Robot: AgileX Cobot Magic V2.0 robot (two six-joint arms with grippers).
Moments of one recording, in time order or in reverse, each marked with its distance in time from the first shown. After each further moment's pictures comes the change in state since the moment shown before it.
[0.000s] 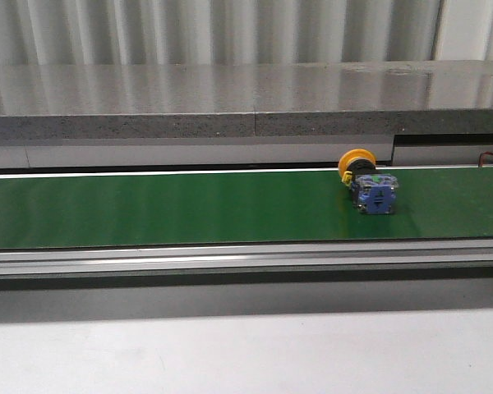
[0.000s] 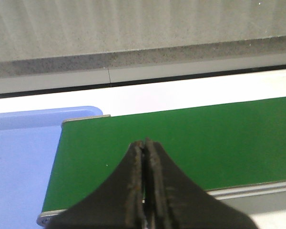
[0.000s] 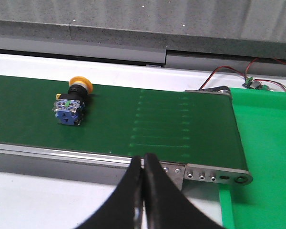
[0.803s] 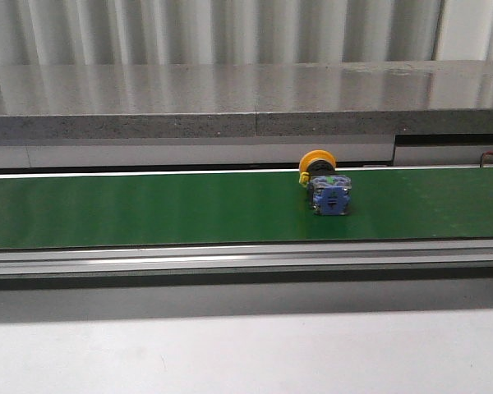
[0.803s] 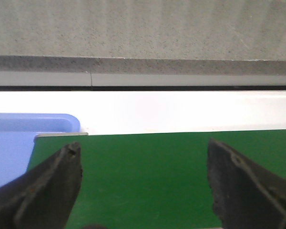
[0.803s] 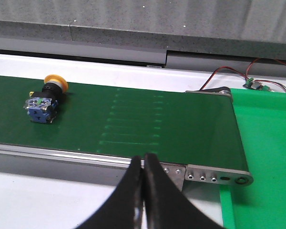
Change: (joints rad) left arm 0.000 0.266 -0.251 -0.157 0.063 0.000; right arm 0.000 0.000 0.000 0.000 -0.002 0.000
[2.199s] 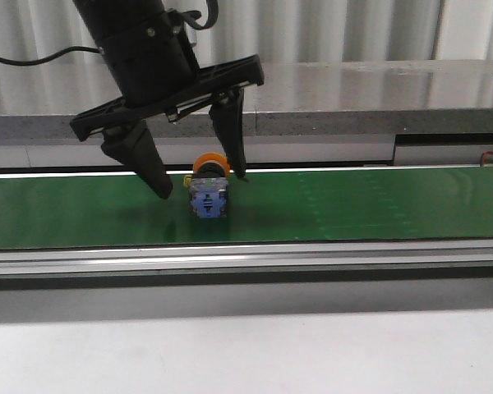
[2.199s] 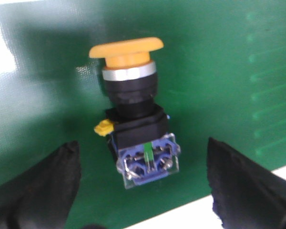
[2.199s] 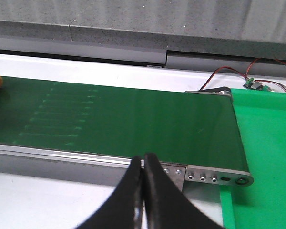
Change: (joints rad) left arm -0.487 1.234 -0.922 -0.062 0.554 -0.412; right arm 0.000 0.000 0.000 0.000 0.000 0.000
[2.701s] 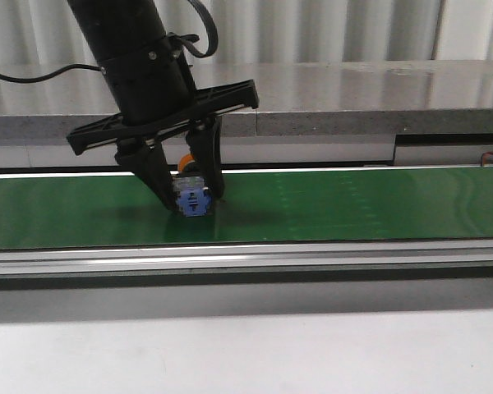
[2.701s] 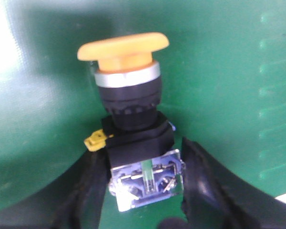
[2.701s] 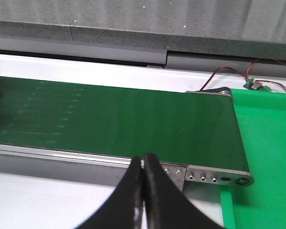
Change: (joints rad) left arm 0.000 0.036 -0.005 0.029 0.007 -0.029; right arm 0.000 0.000 0.000 0.000 0.000 0.000
